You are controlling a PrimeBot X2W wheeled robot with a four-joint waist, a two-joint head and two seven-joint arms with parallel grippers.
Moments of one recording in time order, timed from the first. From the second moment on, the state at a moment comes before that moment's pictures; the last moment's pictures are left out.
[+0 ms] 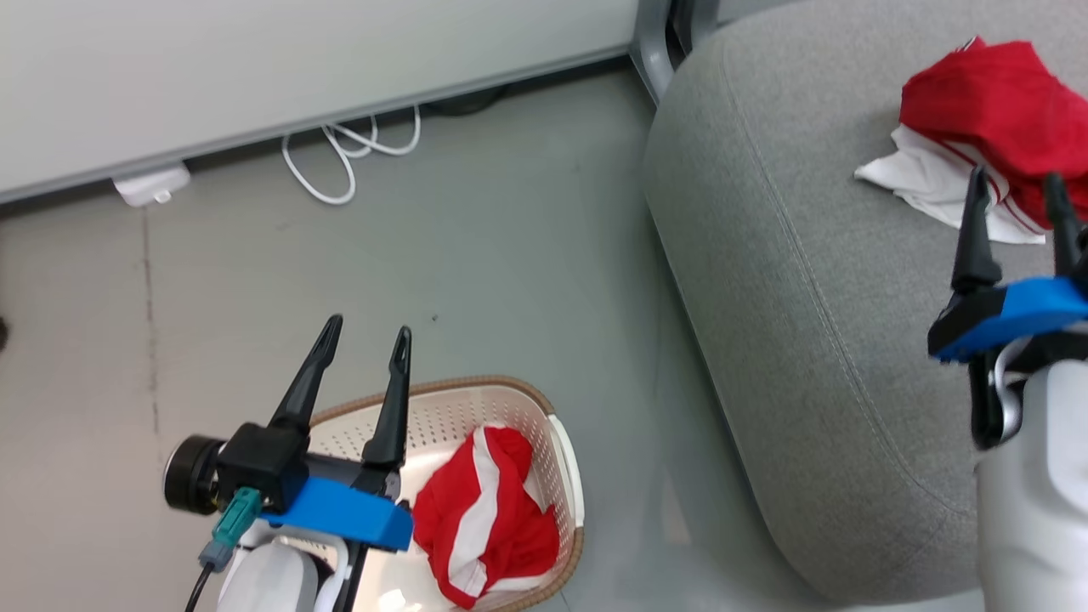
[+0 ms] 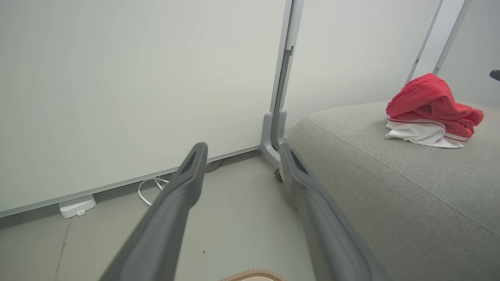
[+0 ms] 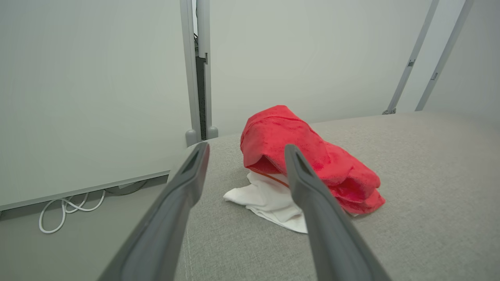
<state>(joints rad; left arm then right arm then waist) -0.20 0.12 -0.23 0.22 -0.19 -0.11 -0.26 -0.66 -0.08 -0.39 0.66 -0.14 0.13 -0.26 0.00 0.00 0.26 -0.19</state>
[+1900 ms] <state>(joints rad) -0.06 0.09 -0.04 0.37 -0.17 -0.12 -0.26 -0.04 -0.05 -0.05 0.19 0.11 0.13 -0.18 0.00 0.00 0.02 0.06</state>
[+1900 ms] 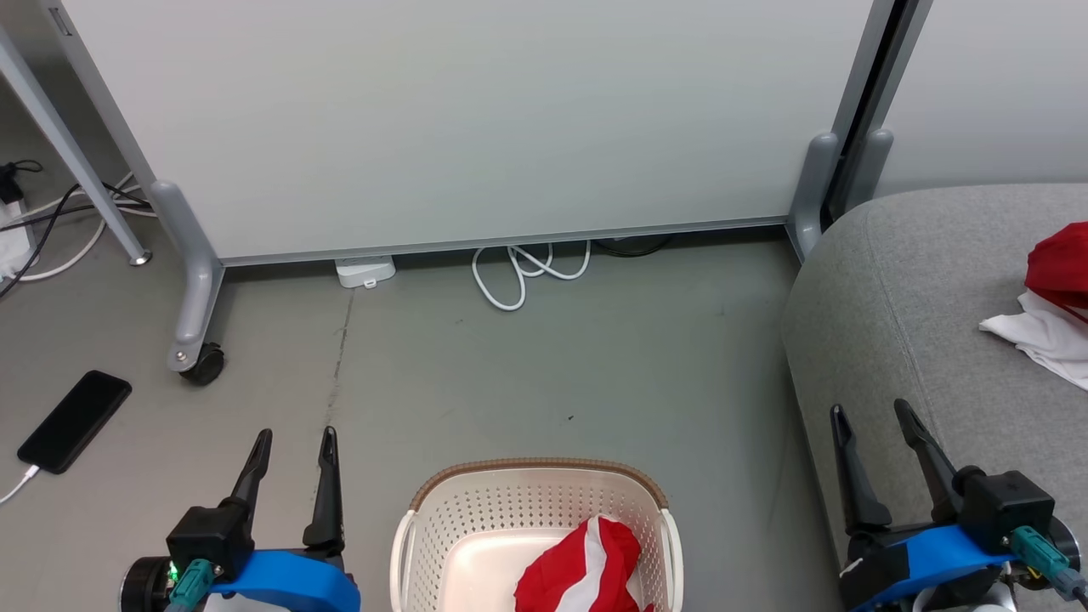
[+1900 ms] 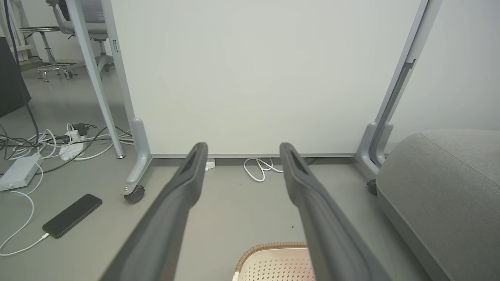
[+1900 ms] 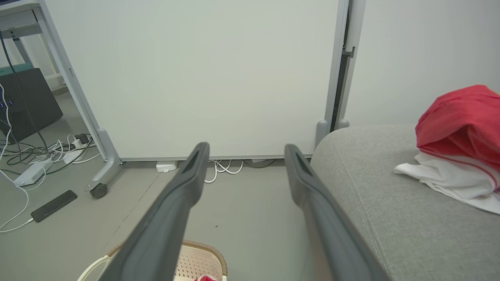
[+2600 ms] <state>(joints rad) -0.09 0.08 -0.03 0.38 -0.16 -0.13 -0.26 -0.07 -0.05 0.00 0.18 0.11 0.13 -0.19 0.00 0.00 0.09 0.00</state>
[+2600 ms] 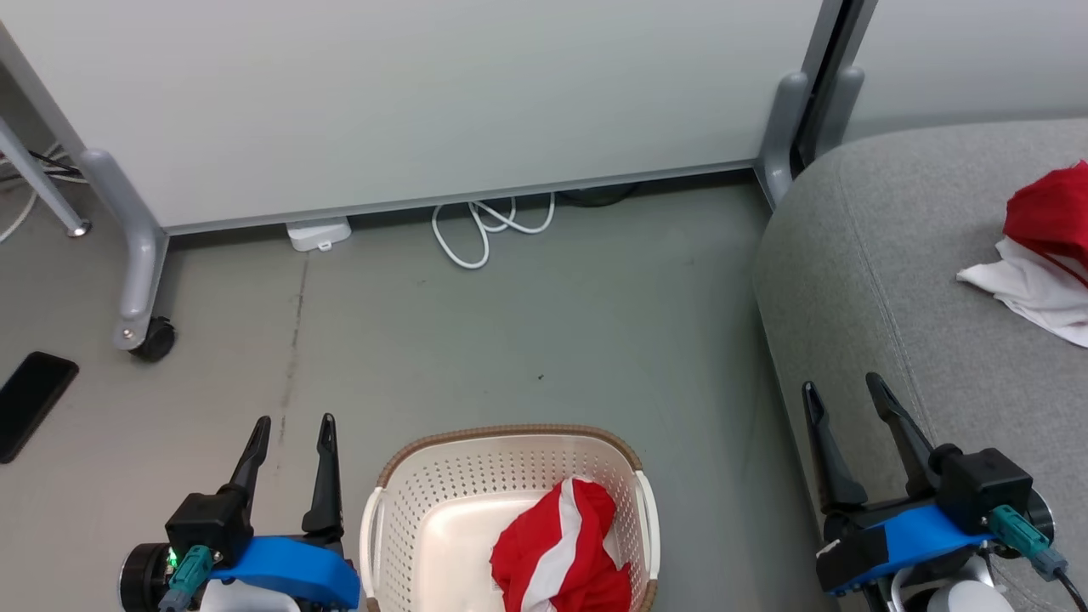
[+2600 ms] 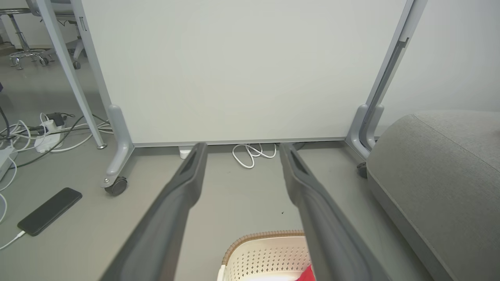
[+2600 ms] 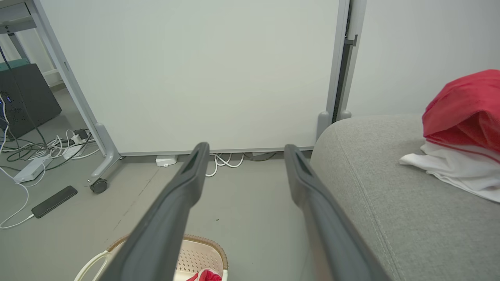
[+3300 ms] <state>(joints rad) -0.30 0.11 -0.15 0.62 -0.20 -0.13 -0.26 -0.22 -0.05 0.14 0.17 0.16 0.13 -0.24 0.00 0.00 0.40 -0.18</state>
